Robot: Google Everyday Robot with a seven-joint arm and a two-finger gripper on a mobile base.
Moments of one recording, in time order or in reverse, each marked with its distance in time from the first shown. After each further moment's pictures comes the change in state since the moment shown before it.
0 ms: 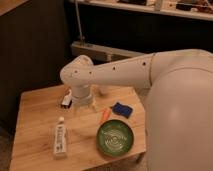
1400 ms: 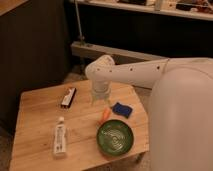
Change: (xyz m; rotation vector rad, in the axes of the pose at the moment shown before) arm -0.065 -0.086 0.040 -0.021 -0.055 0.145
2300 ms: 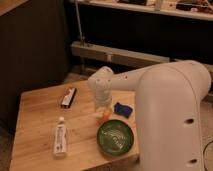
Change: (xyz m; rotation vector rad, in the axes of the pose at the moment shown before) arm 0.002 -0.018 0.070 0.073 0.019 0.107
